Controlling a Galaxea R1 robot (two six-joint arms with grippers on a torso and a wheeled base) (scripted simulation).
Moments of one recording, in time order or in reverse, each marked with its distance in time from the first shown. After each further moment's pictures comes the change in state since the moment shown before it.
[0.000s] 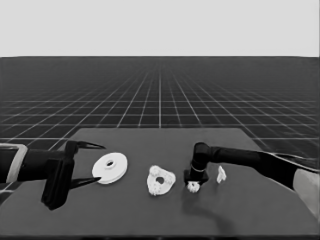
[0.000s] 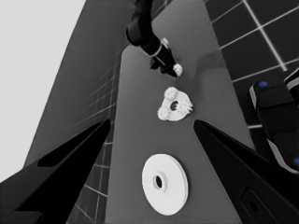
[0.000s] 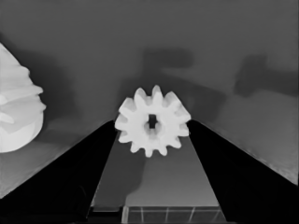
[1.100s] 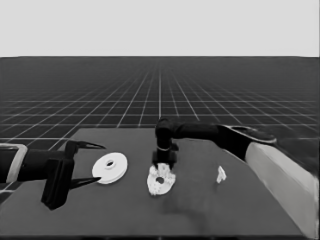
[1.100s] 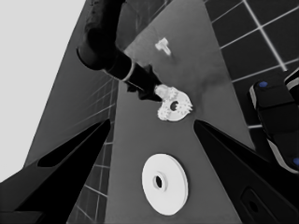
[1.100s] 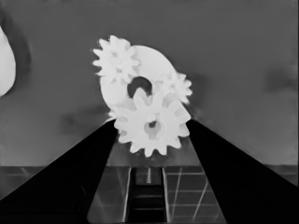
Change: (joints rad) left arm 0.000 0.000 0.000 0.000 0.000 0.000; right arm 0.222 0.392 -0.227 0.205 -0.096 0.144
